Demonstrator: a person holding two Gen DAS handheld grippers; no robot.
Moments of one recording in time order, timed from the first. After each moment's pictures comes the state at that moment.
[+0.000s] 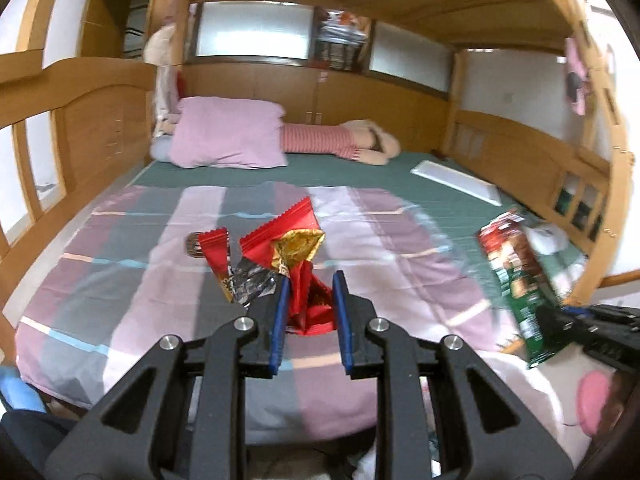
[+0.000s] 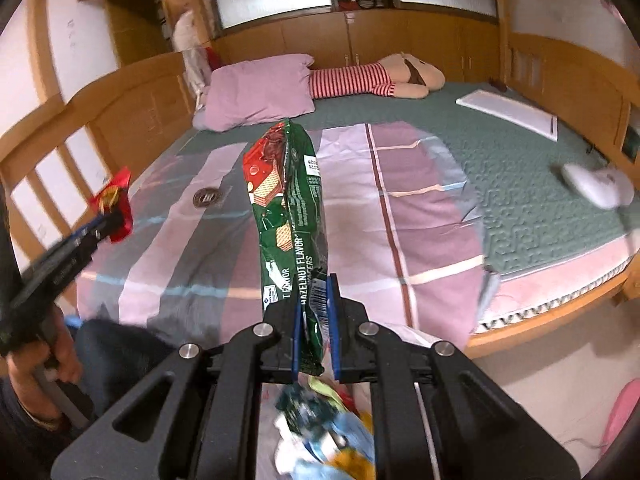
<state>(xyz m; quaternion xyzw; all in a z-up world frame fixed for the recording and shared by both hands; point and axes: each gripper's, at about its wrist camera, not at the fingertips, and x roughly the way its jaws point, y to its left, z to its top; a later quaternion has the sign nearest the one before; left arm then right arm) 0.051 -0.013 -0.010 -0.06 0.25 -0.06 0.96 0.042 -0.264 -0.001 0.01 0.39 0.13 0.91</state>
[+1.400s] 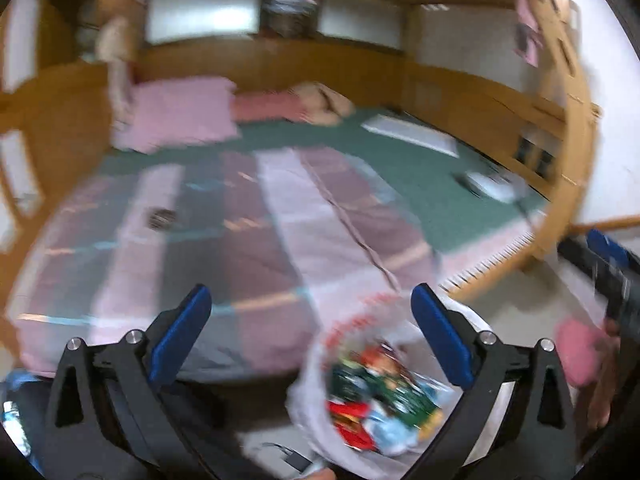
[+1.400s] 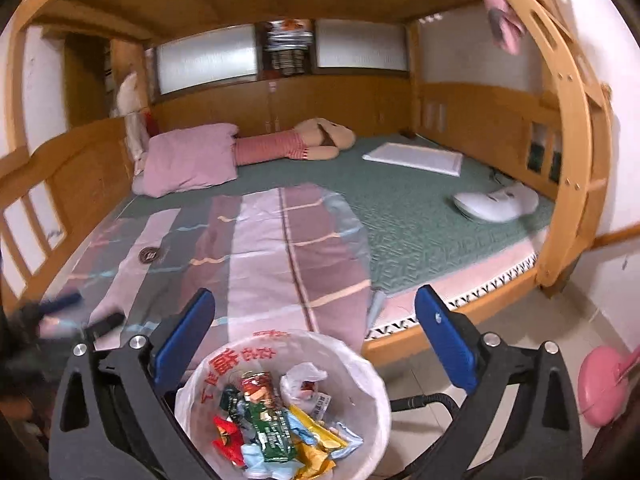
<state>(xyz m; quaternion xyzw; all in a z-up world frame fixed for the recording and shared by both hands) -0.008 -0.081 0.011 0.00 0.30 -0.08 0.95 -0.048 -0.298 0.046 0.00 0.27 -0.01 0.96</state>
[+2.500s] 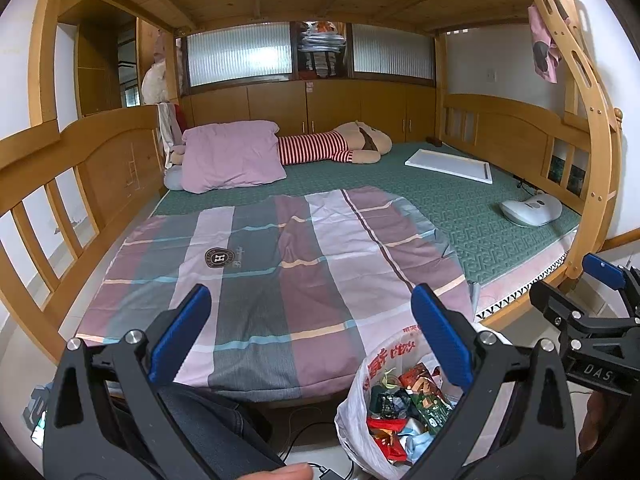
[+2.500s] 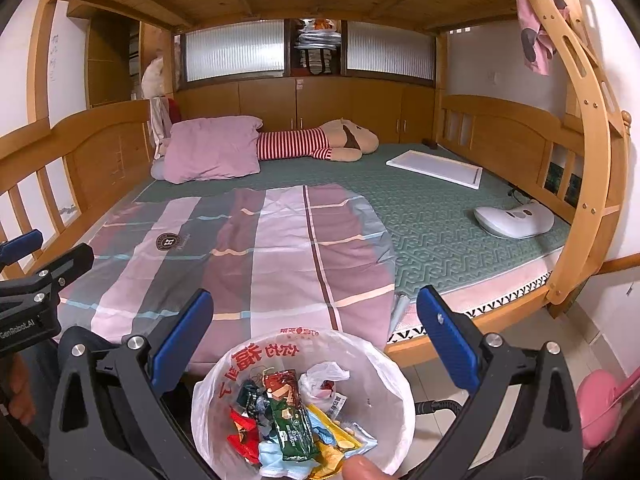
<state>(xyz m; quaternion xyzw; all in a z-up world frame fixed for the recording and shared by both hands) -0.041 -0.067 0.046 0.02 0.25 -0.03 0.97 -0.049 -0.276 0.048 -0.01 0.26 0.00 0.96</state>
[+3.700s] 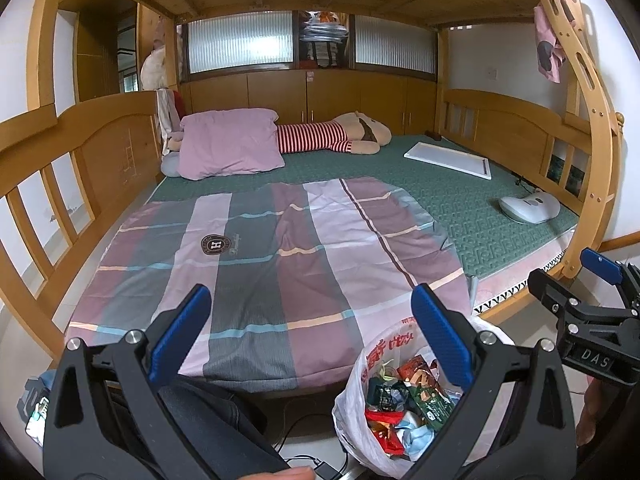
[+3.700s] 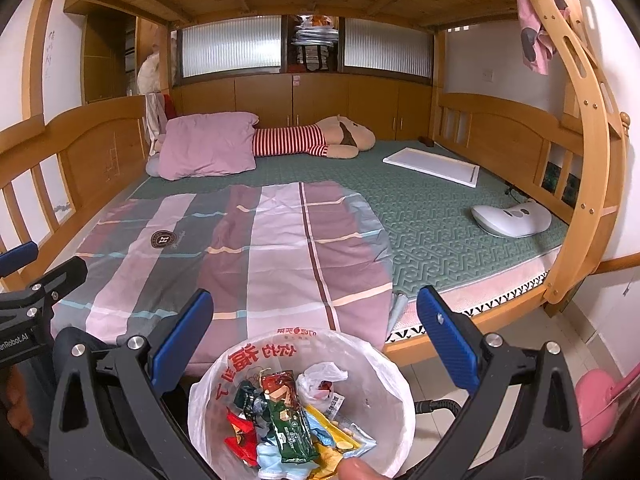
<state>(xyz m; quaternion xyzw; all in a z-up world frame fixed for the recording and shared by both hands) -0.037 -0.057 0.039 0.01 0.26 -0.03 0.96 -0.043 -0.276 0.044 -0.01 0.27 -0.01 0.96</state>
